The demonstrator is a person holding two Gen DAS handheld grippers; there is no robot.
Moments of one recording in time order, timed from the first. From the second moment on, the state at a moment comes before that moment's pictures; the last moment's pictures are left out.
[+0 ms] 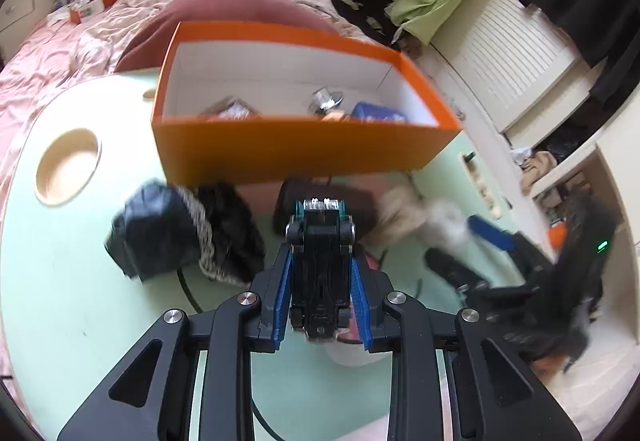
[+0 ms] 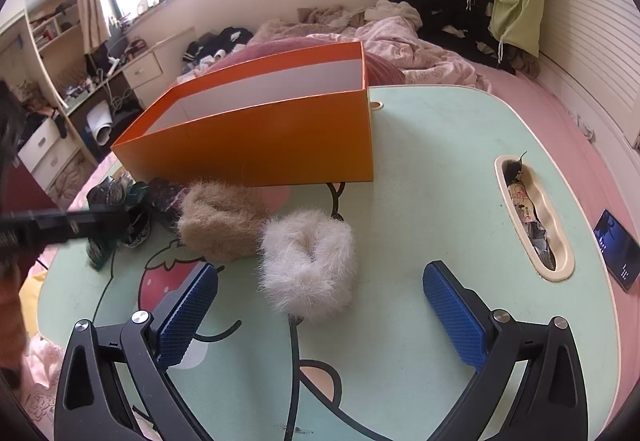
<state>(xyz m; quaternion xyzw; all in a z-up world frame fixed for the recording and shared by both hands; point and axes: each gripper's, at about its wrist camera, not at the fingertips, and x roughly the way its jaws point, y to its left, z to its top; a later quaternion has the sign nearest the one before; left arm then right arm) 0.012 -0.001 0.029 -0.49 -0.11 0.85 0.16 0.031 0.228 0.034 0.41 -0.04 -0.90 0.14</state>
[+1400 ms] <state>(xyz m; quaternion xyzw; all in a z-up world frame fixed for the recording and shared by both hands) 0.066 0.000 -0.002 -0.46 0.03 0.88 0.11 -0.090 0.159 0.129 0.50 -0.04 -0.83 0.24</state>
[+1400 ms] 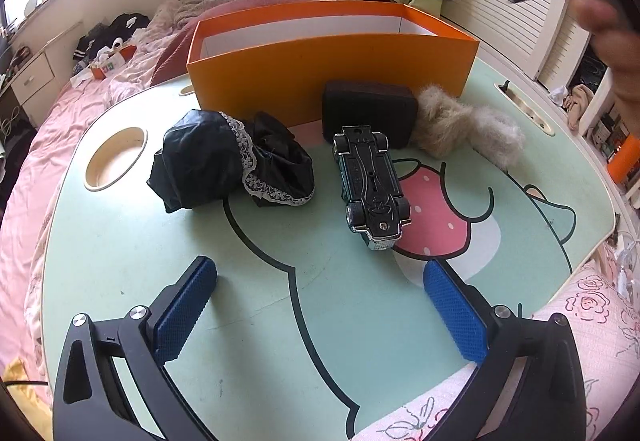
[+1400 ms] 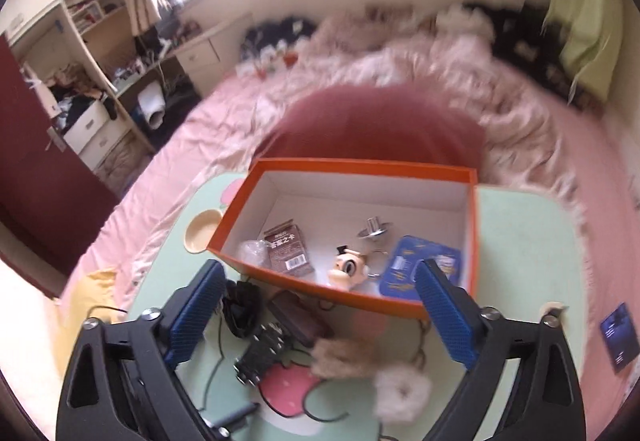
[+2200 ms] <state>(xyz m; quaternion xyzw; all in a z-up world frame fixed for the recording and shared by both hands) 0.064 -0.002 0.001 -0.45 0.03 0.88 0.11 -0.148 0.123 0.043 0.62 -0.07 -0.76 0.20</state>
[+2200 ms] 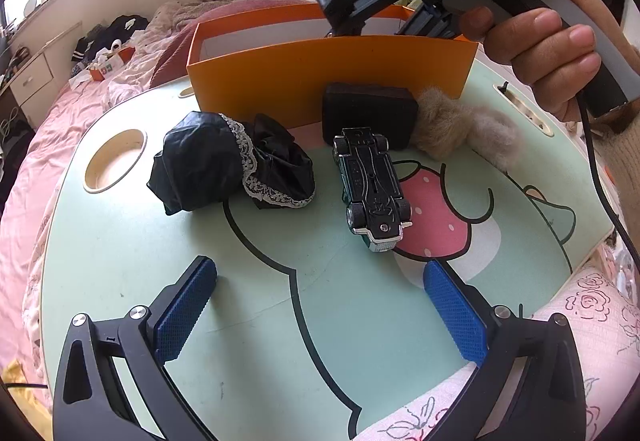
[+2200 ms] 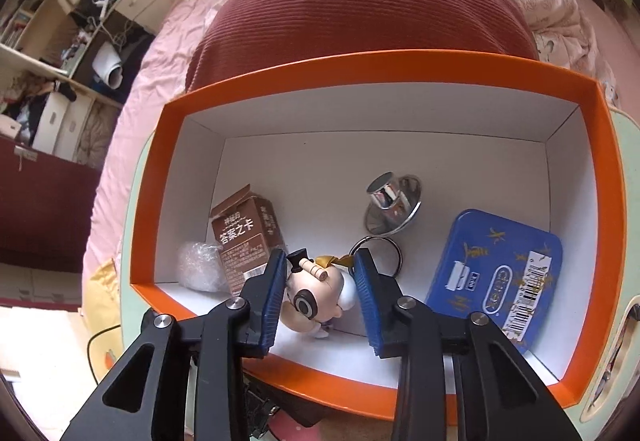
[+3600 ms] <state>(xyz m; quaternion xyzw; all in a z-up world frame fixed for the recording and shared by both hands) 0.064 -0.002 -0.001 -0.45 0.03 0.88 0.11 0.011 0.215 0.091 0.43 -0.06 -0.87 0.23</state>
